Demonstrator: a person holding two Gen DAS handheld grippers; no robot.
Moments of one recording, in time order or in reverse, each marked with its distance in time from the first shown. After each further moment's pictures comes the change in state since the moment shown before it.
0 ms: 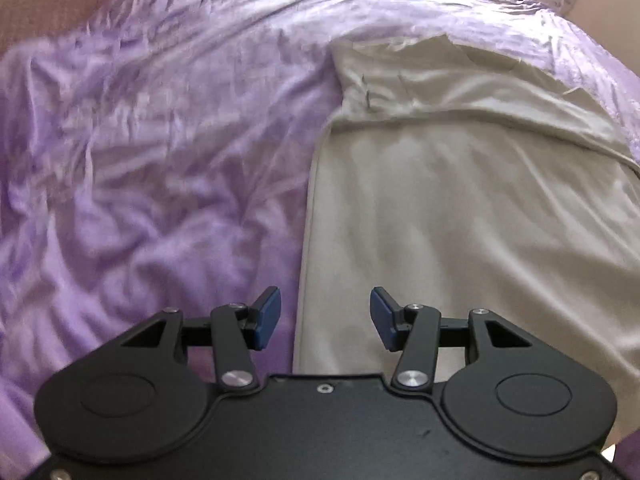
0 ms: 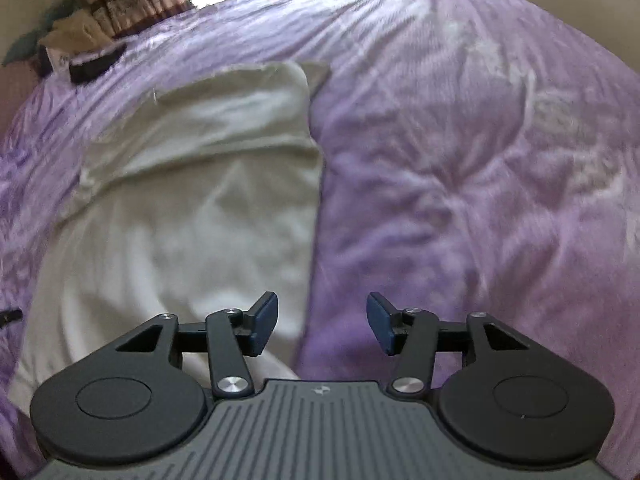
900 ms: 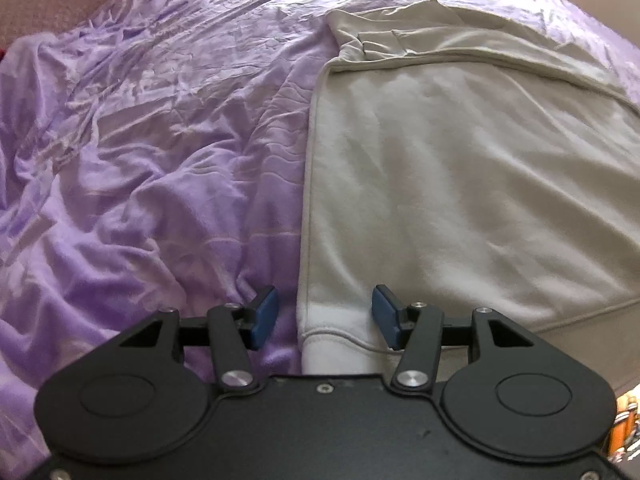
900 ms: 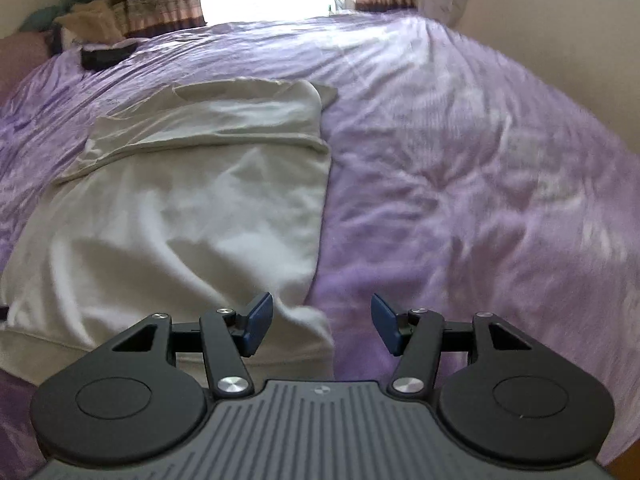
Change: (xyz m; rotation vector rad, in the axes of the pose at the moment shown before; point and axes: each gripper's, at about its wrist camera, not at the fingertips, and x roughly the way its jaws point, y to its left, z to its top) left arm 0.005 -0.003 -0.061 0.053 -0.017 0.031; right arm -0.030 0.034 -0.064 -0.057 -0.162 -0.082
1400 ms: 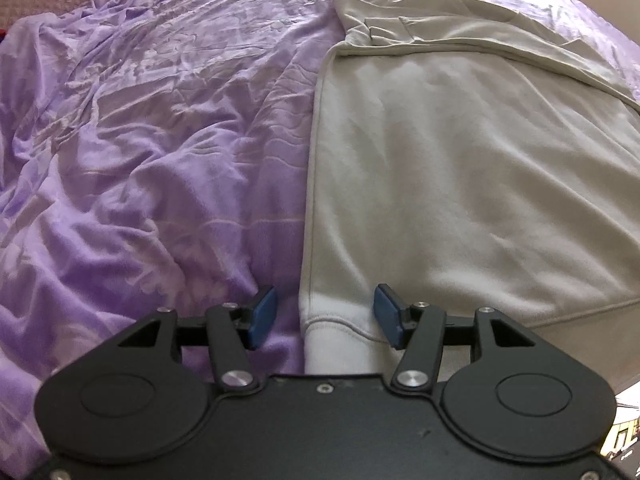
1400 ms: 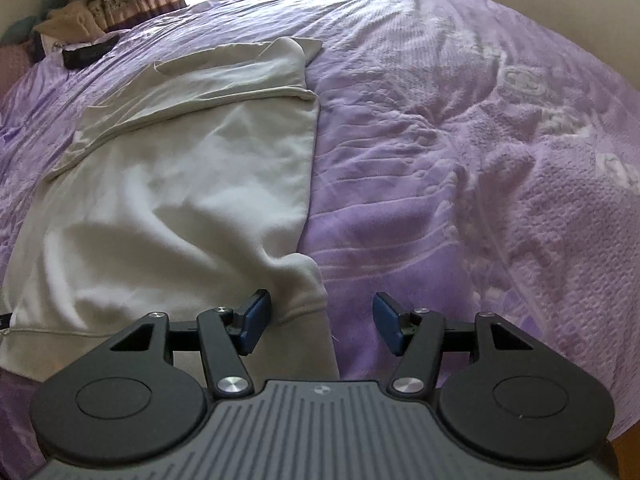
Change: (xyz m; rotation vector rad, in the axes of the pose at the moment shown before) left arm 0.004 0.001 -0.002 -0.018 0.046 -0.001; right arm 0.019 -0.005 -0.016 0.045 0.093 0.012
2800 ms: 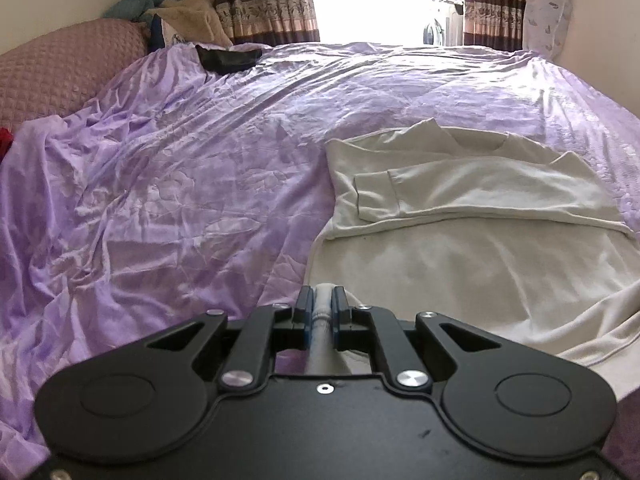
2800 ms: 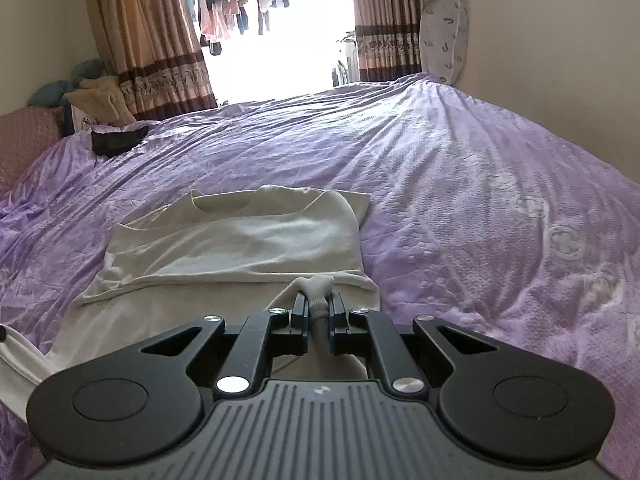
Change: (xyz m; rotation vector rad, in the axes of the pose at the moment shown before) left arm -0.059 -0.019 0.121 0.012 -0.249 0.015; right arm -0.011 0.050 0.108 -0.041 -0.312 0.042
